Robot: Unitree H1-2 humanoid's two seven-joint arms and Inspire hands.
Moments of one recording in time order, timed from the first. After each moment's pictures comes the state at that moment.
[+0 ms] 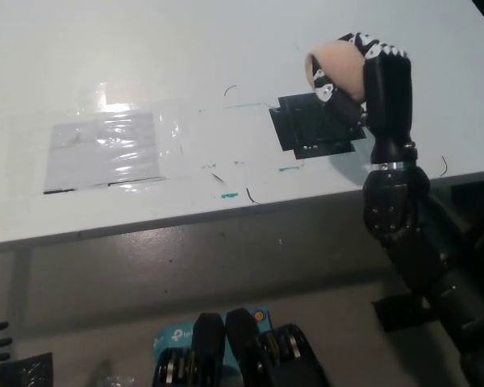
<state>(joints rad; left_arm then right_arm) 0.01 0.46 0.29 0.13 -0.24 0.45 -0.21 -0.88 -0.14 0.31 0.84 -0.62 -0.41 -0.79</state>
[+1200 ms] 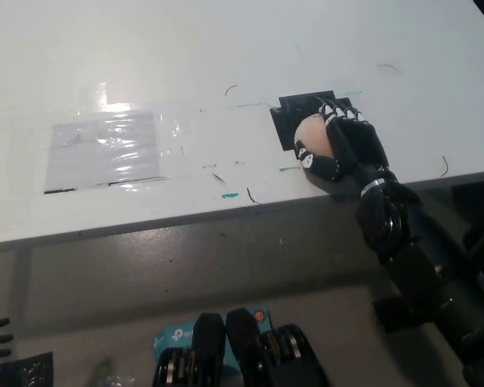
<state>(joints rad) 0.00 0.46 0.29 0.12 -0.25 0.45 -0.21 -0.84 -0.15 0.40 0.81 -0.63 0.00 -0.24</state>
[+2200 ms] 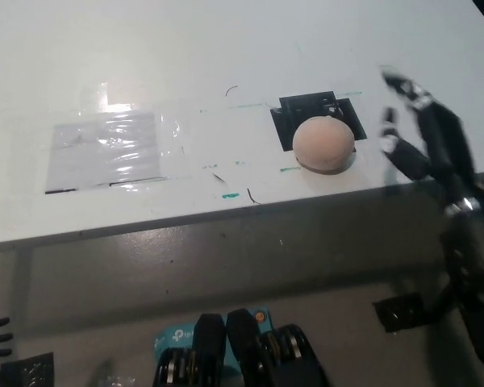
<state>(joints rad) 0.00 0.46 0.29 0.13 -0.25 0.45 -0.21 -0.49 -0.25 0.10 0.08 -0.51 0.10 -0.08</state>
